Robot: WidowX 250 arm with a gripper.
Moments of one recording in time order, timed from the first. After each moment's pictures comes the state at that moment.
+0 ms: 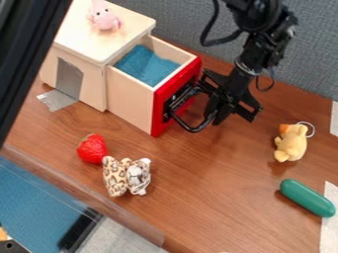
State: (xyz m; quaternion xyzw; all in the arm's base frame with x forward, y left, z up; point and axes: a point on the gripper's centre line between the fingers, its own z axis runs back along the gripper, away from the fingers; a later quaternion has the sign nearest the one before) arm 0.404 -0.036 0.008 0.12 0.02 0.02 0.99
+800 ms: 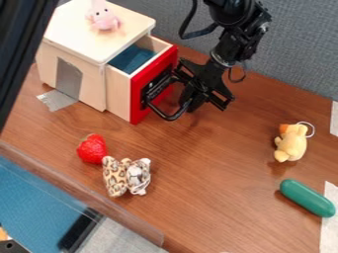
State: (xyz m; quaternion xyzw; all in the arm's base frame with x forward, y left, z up) arm 0.396 0.018 0.003 0.19 0.04 0.06 0.98
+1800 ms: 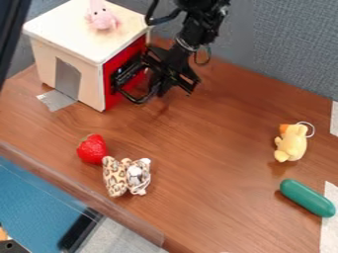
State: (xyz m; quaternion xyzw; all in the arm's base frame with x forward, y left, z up) arm 0.394 0.074 0.007 0.18 0.04 0.12 0.98
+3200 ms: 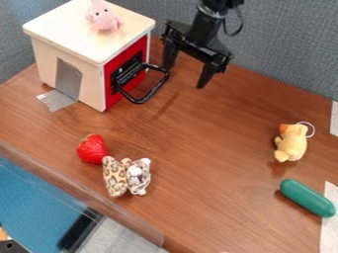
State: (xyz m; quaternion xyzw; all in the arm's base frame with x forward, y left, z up) arm 0.387 0.009 0.078 0.10 -0.03 0.05 0.99
